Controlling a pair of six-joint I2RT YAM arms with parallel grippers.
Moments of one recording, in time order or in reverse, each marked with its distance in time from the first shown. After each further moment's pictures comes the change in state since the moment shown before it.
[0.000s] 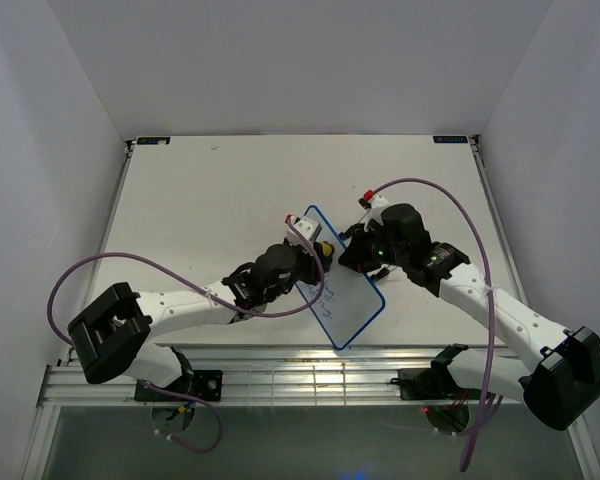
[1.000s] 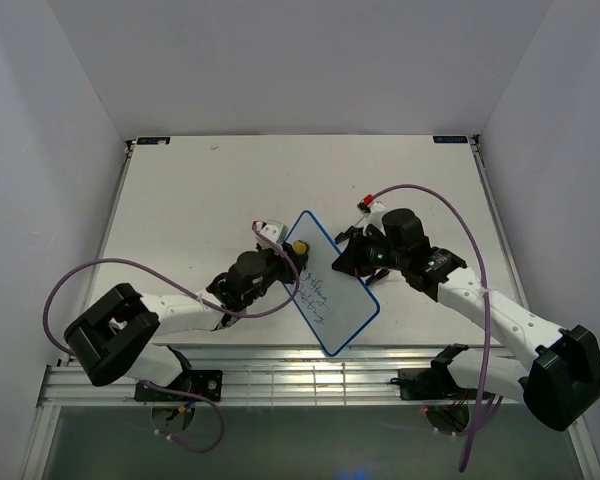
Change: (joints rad) left arm 0.192 0.002 -0.227 0.286 0.072 -0.045; right arm -0.006 -0.003 -0.068 0.112 -0.116 0.076
